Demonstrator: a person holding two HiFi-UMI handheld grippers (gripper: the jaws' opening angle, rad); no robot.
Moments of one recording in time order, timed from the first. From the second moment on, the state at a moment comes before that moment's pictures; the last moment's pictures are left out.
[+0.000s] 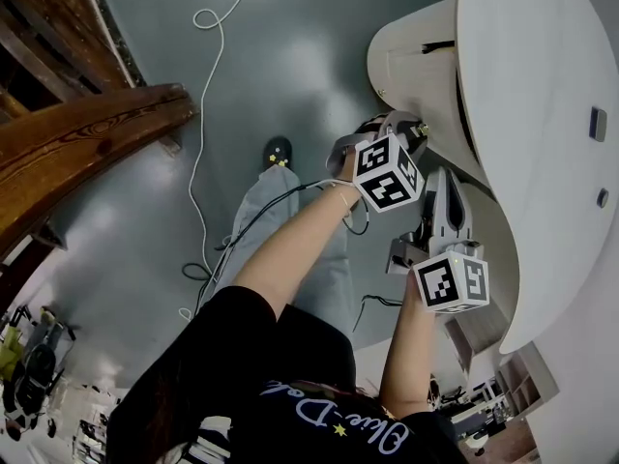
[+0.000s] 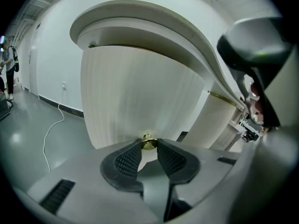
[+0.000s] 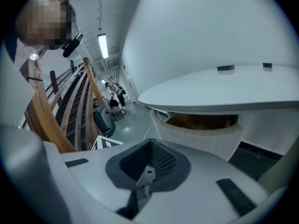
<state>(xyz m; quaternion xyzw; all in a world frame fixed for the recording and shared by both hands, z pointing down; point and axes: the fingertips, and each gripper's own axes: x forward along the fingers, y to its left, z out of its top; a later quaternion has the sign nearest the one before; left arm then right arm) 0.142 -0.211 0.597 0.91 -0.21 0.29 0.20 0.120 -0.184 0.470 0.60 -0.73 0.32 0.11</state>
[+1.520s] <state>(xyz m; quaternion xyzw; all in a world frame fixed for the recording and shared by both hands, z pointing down) 0.123 -0.189 0.595 0.91 -0.20 0.30 0.21 0.132 -0.153 0.452 0.65 -0.68 0.33 0.07</state>
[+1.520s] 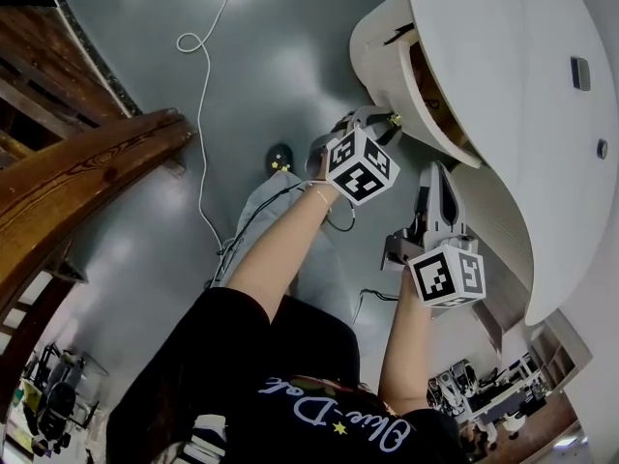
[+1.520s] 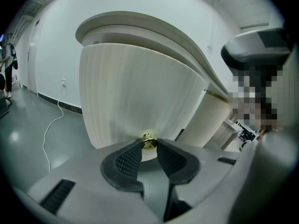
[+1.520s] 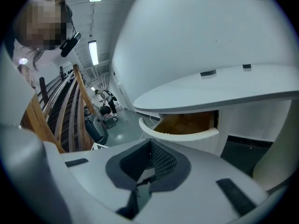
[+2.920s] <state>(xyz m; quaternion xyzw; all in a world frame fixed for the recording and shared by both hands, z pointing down) 0.096 -0.165 0.598 0.90 -0.21 0.30 0.21 0.118 -0.138 0.445 0.64 -0.69 0.32 0.07</state>
